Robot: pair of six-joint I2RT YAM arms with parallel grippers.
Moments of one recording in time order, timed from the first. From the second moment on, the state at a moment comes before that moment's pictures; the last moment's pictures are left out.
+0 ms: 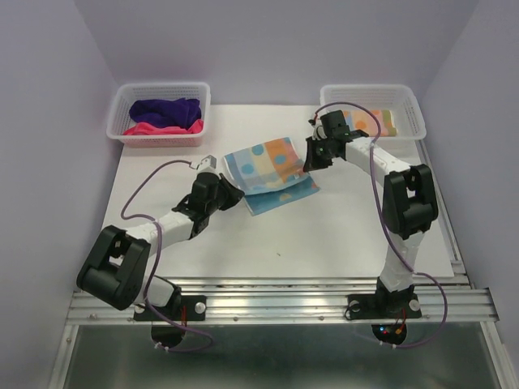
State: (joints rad) left arm -0.47 1.37 0.58 0.30 0.01 -0.83; right arm 0.31 1.96 1.54 -0.53 -0.30 0.21
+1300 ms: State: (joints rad) left arm -0.54 1.47 0.50 0.35 0.05 -0.90; right arm 0.31 1.95 1.43 -0.54 -0.20 0.25
